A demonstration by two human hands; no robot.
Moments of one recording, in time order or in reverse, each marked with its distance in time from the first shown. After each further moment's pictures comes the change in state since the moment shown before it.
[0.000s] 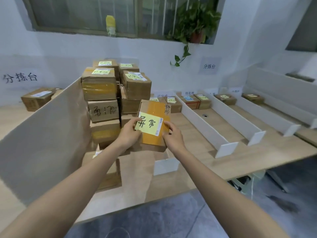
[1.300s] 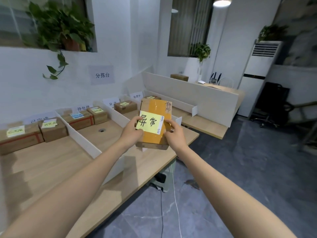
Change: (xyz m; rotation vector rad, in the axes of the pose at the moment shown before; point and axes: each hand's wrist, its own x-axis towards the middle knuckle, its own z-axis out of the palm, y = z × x) left_hand 0.036 0.241 0.512 -0.082 -0.430 0.322; right_hand 0.042 0.140 -0.510 -0.049 0.509 0.008
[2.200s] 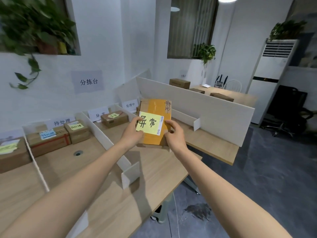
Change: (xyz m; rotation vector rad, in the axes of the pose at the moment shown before) left_hand 0.260 -0.005 0.115 0.057 0.001 0.012; right_hand 0.273 0.083 -0.046 0.054 0.043 0.015
